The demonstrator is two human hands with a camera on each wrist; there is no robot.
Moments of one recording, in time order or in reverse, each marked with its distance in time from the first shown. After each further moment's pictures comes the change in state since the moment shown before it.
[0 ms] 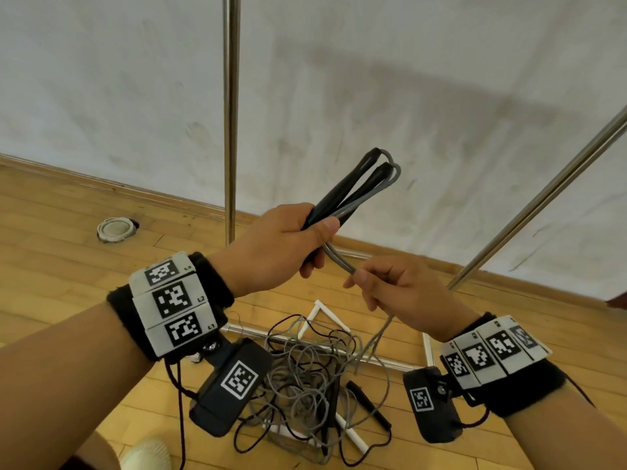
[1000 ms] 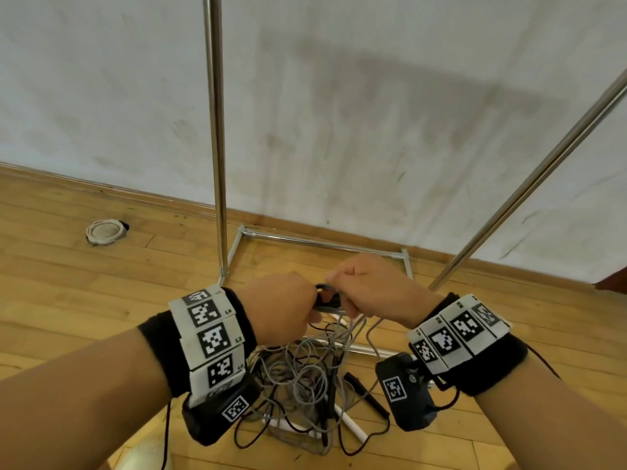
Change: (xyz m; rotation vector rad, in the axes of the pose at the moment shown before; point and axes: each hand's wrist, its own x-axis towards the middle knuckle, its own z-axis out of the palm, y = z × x) left_hand -0.010 -0.035 0.043 1.009 -0.490 -0.072; right_hand 0.016 -0.017 0.024 -0.247 -0.124 0.318
